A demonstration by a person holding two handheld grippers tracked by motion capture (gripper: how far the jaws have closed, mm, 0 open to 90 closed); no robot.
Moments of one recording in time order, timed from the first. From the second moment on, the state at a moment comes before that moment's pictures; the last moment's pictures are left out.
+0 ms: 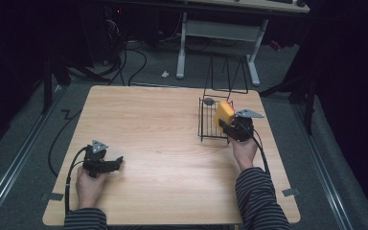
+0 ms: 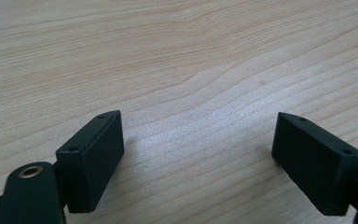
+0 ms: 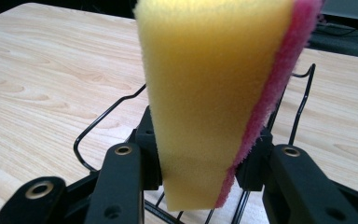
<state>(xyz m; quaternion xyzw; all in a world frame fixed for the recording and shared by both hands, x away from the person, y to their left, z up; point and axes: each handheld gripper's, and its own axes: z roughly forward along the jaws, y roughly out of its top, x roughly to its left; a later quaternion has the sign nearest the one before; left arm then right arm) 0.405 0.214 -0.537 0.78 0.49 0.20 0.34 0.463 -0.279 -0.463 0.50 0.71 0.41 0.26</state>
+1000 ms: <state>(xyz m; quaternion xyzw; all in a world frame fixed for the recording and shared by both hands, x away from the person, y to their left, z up) 0.405 0.214 -0.538 0.78 0.49 0.21 0.34 0.499 -0.264 -0.478 0.51 0.73 0.38 0.25</state>
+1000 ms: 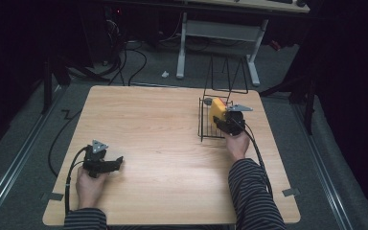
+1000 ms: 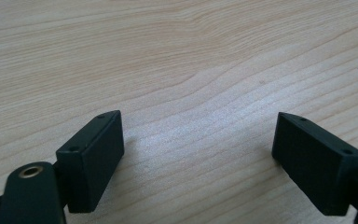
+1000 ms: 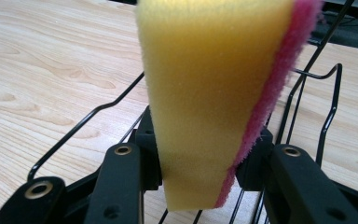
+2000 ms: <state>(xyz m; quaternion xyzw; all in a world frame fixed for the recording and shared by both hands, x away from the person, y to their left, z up) 0.405 0.214 -0.537 0.78 0.49 0.21 0.34 0.498 -0.266 -0.485 0.51 0.73 0.37 0.26</state>
